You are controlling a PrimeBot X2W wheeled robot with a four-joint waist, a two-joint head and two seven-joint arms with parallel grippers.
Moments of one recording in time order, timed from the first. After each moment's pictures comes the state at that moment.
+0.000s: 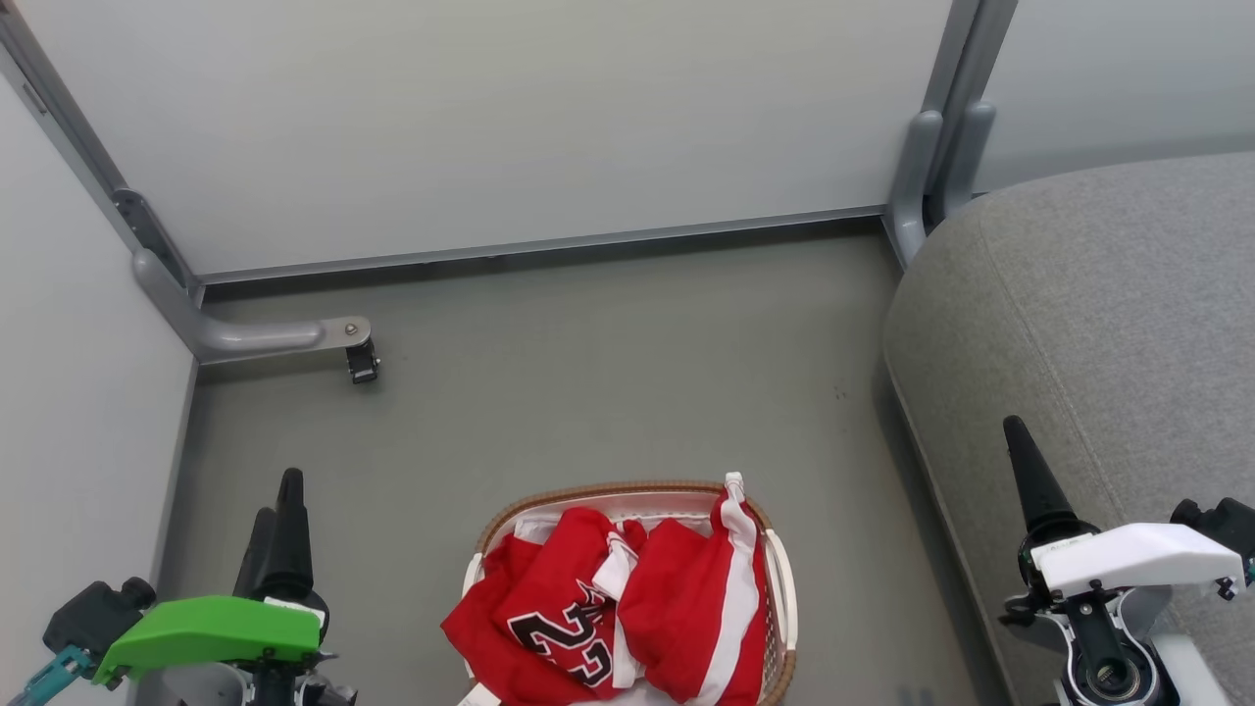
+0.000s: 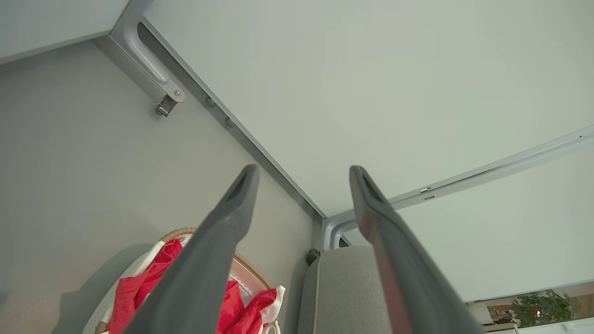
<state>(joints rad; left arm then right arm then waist) -0.07 0.07 0.03 0.27 -1.09 -0.13 -0.03 -0.11 -0.09 -0.02 0.25 1.23 0.13 -0.03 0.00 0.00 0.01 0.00</state>
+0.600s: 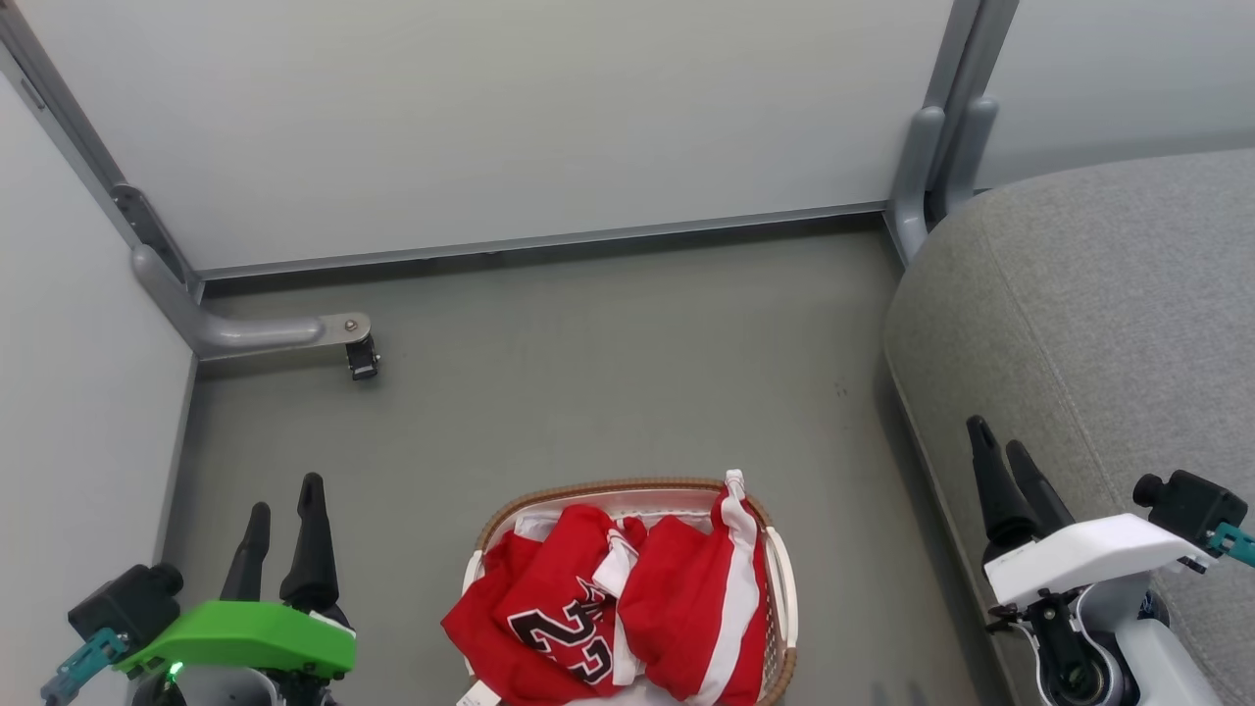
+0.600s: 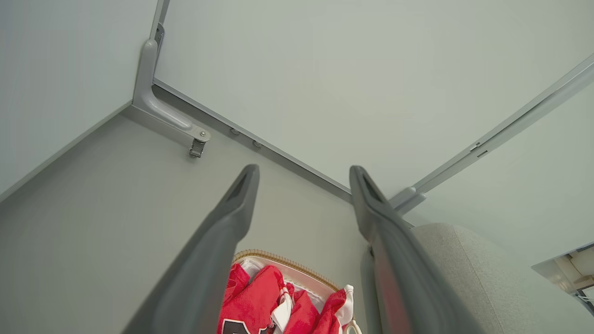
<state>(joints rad) -0.05 0.09 0.00 0.26 -0.76 -0.13 -0.09 -0.13 -0.12 0.06 0.27 0.93 0.13 -0.09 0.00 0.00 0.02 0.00</state>
